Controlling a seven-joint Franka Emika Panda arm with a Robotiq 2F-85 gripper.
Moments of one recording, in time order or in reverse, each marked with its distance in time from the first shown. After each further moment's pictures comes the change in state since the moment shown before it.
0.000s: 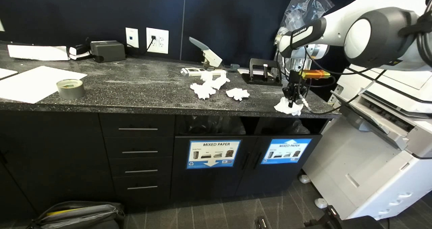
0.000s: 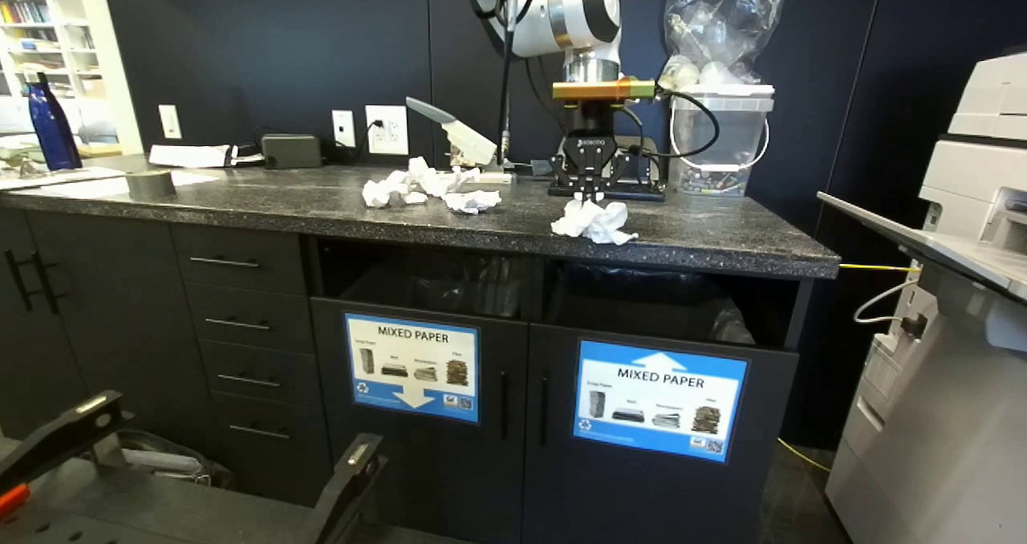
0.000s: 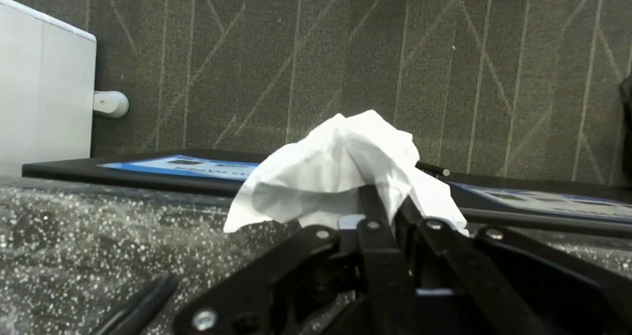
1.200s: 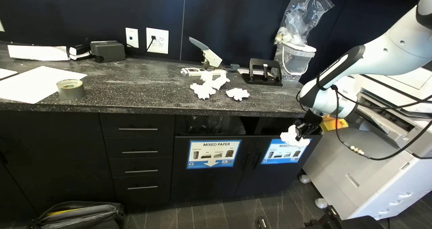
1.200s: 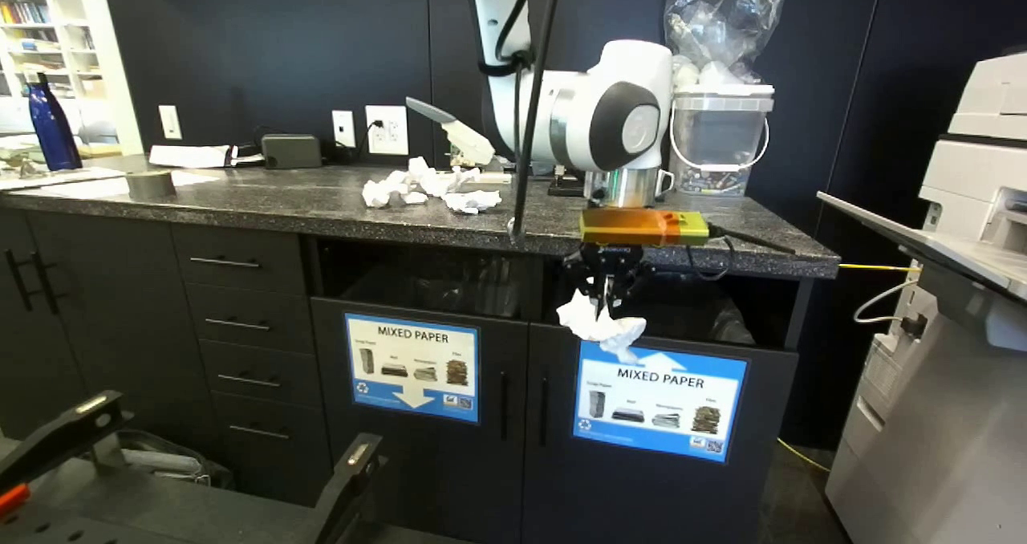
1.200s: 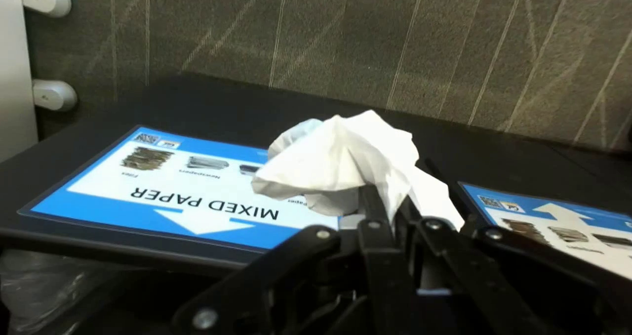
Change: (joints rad) arm -0.303 -0.238 0.230 -0.877 0.070 0.956 -0.334
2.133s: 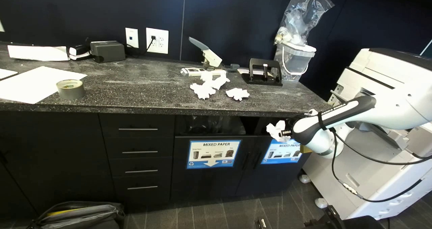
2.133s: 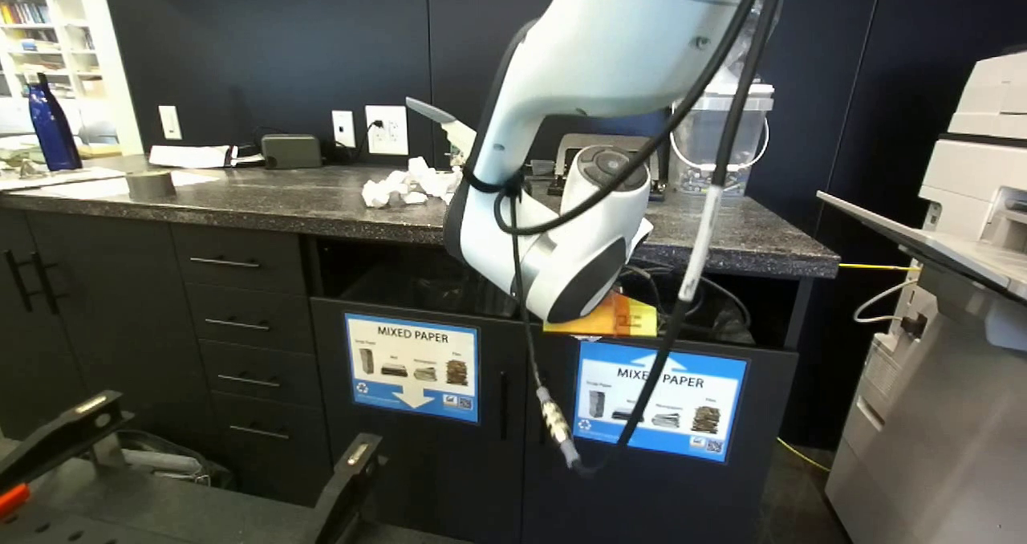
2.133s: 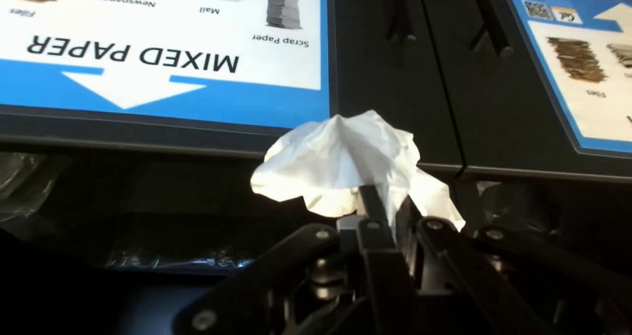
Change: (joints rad) arm -0.492 0.389 0.469 -0.029 -0.417 0.740 0.099
